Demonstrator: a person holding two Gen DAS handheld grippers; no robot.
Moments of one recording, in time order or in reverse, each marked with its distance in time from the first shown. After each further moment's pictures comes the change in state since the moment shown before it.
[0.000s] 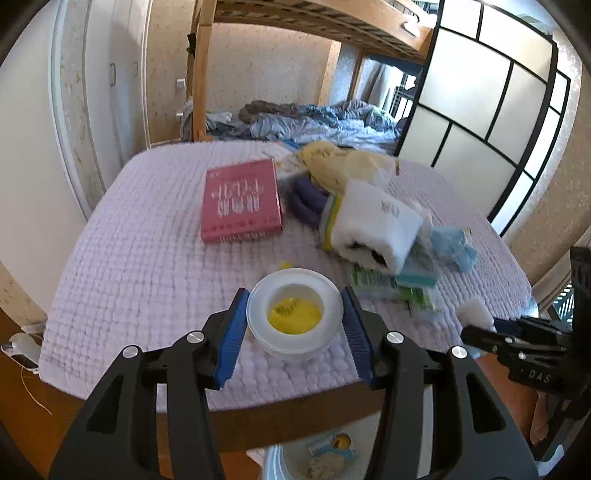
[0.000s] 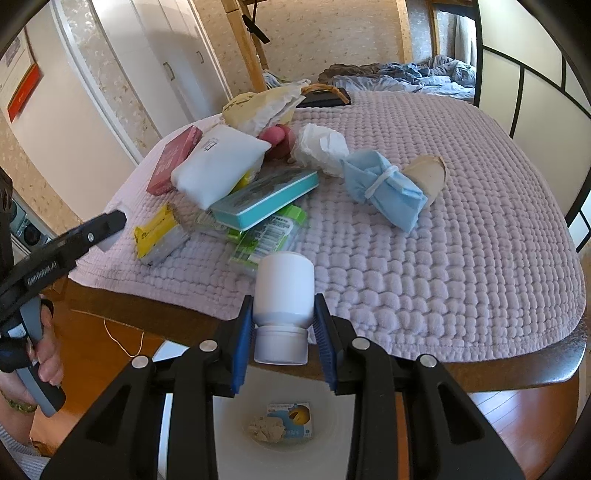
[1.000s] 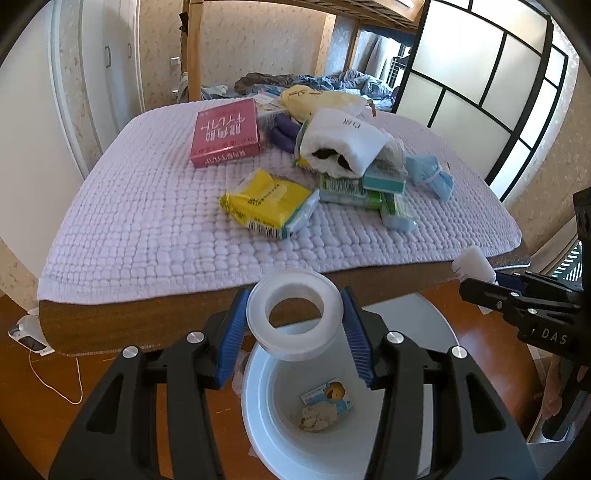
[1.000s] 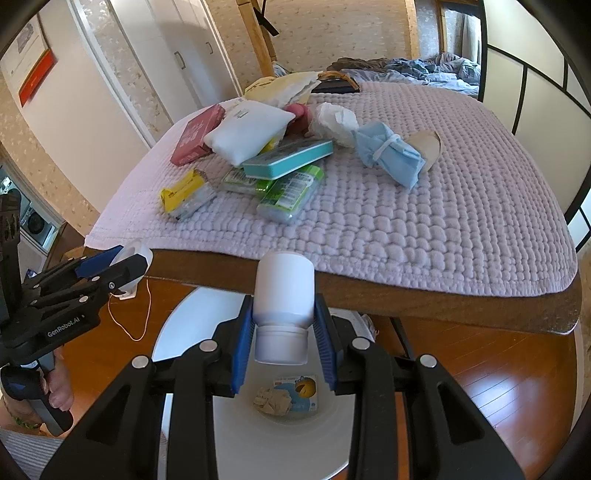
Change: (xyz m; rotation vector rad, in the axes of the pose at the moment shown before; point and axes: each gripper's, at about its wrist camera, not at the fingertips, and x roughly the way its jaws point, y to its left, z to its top) left arm -0.025 -0.026 -0.058 0.021 0.109 0.014; right arm -0.044 0.014 -0.060 -0.030 0.027 0.018
